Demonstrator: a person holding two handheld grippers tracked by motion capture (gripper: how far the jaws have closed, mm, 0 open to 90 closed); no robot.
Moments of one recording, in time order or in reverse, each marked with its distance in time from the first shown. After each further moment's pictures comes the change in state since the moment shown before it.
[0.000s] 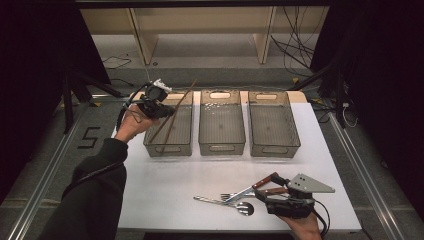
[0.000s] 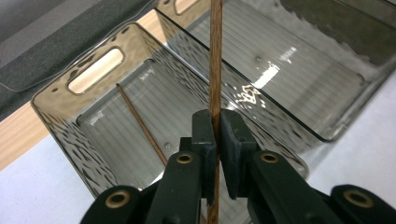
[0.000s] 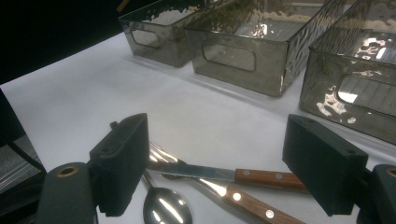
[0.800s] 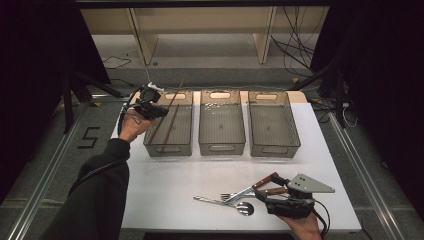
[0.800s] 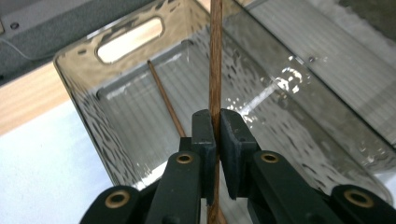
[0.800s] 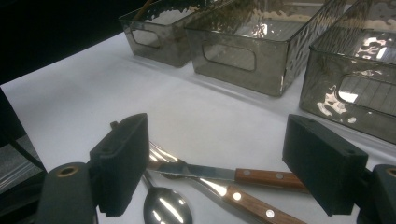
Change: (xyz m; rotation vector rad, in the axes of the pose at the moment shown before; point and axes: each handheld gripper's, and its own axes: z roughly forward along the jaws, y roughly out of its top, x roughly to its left) left arm 0.030 -0.025 0.030 0.020 0.075 -0.148; right arm 0.000 0.000 0.000 0.002 0.002 0.003
